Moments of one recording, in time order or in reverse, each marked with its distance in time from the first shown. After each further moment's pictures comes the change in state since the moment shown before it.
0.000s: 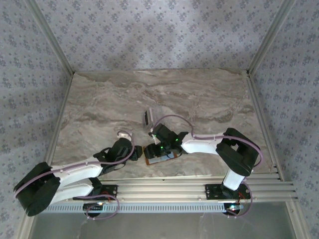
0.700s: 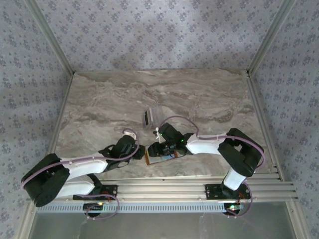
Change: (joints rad) left arm -0.001 0.142 0.054 0.075 0.085 0.006; right arm -0.053 -0.032 -0.097 0.132 -0.093 0.077
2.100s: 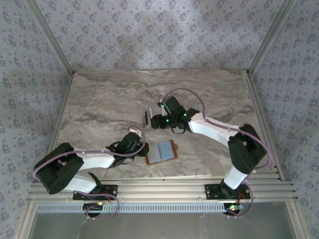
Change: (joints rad) left arm 0.000 0.180 0.059 0.130 0.029 -0.003; right arm -0.180 0.029 0.427 -0.374 0.226 -0.208
